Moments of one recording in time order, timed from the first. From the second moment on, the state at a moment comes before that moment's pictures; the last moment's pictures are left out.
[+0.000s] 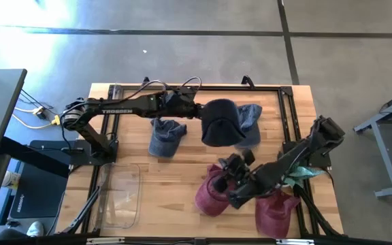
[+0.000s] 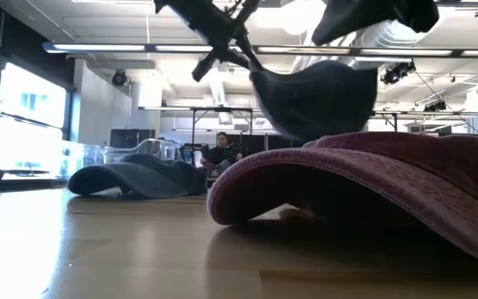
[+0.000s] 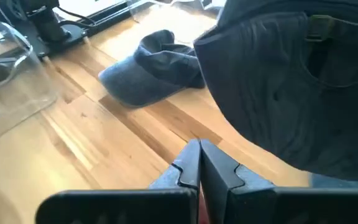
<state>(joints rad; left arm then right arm) 0.20 1.59 1.37 -0.29 -0.12 -0.95 0.58 1.72 1.31 -0.80 1.00 1.27</state>
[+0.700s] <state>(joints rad) 0.23 1.46 1.37 -0.32 0.03 -0.99 0.41 1.77 1.33 -0.73 1.27 0.46</state>
